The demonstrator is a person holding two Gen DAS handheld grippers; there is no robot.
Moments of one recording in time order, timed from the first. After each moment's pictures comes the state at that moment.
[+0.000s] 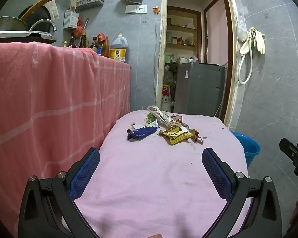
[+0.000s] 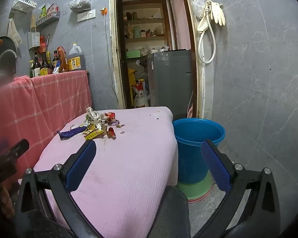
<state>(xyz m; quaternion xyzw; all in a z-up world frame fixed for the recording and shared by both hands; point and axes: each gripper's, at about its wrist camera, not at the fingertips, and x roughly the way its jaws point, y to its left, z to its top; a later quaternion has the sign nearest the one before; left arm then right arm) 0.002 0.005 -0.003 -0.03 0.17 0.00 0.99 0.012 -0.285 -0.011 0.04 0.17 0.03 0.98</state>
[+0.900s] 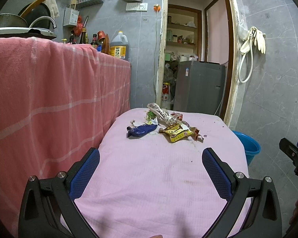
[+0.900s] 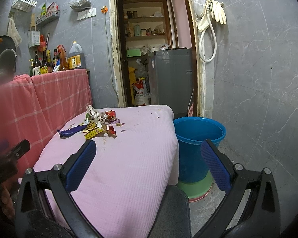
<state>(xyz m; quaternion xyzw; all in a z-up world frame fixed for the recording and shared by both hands) 0.006 0.005 -0.017 -0.03 0.17 0.00 0.98 0.014 -0.283 -0.013 0.04 0.17 0.03 0.98</state>
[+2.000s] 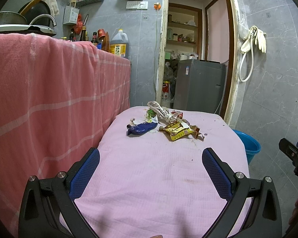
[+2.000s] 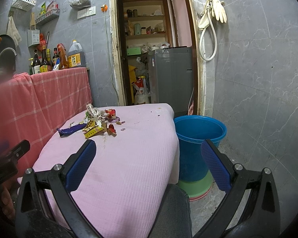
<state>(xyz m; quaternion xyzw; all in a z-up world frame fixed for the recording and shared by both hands) 0.007 0.005 -0.018 -0.04 0.18 0.00 0.98 0.016 -0.278 -0.026 0.04 0.18 0.03 0.98</state>
